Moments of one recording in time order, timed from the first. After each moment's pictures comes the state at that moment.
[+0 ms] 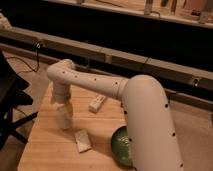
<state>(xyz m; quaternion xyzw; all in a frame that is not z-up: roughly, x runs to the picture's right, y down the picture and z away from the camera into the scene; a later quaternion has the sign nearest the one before) -0.229 0.123 0.805 -0.35 -0.28 -0.33 0.83</state>
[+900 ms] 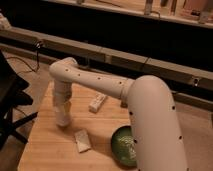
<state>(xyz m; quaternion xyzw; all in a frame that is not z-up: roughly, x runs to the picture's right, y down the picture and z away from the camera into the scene) -0.229 0.085 0.758 -0.31 -0.30 -0.32 0.84</state>
